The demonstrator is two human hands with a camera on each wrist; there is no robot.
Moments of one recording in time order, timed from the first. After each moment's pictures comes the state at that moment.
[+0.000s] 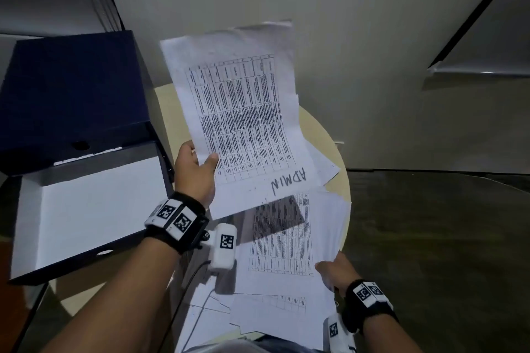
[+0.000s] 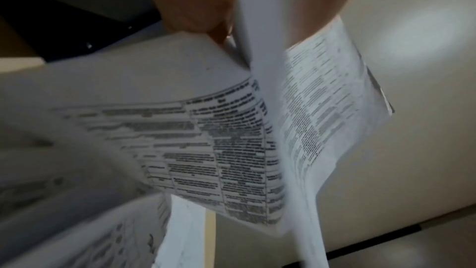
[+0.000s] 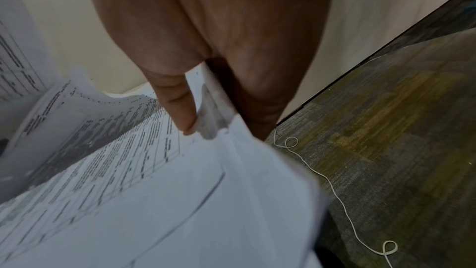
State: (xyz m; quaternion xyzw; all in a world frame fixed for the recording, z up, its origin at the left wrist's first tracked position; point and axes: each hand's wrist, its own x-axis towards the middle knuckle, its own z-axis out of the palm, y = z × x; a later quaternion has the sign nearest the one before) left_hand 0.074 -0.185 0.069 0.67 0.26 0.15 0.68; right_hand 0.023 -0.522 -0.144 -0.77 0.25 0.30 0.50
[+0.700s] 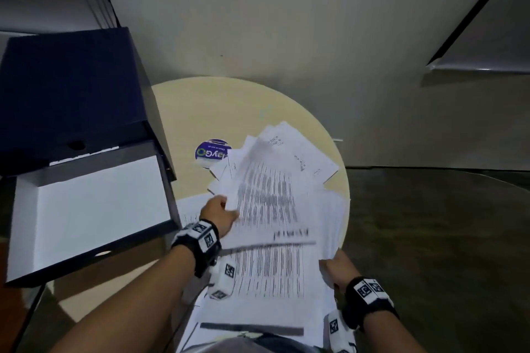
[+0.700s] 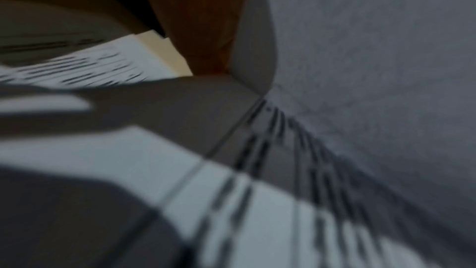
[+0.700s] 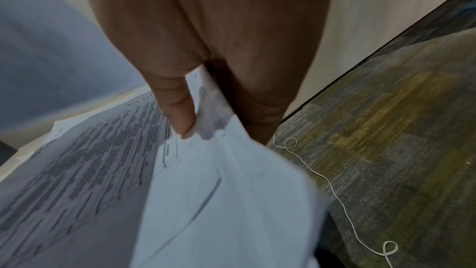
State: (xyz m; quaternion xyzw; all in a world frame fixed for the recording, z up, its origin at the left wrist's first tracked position) left_hand 0.056 -0.199 -0.037 0.83 0.26 -0.18 0.46; right_hand 0.026 -0.525 -0.147 -0.77 0.25 0.32 0.49
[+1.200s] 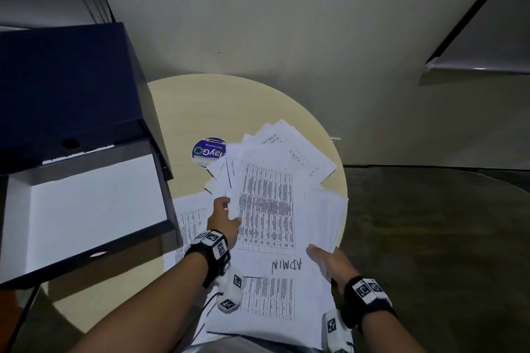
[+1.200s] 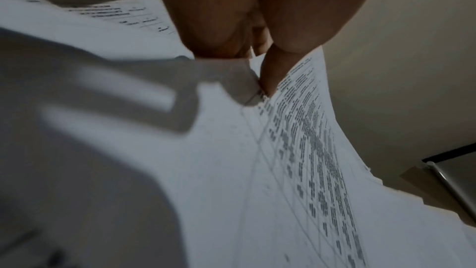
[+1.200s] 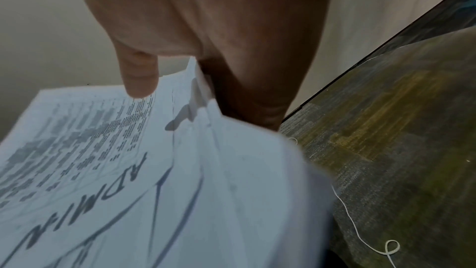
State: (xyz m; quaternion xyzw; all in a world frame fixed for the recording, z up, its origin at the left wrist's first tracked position) left_hand 0.048 -0.220 -0.086 0.77 0.31 -0.14 0.55; right_hand 0.022 -0.513 -0.119 -0.66 0.30 0.31 0.62
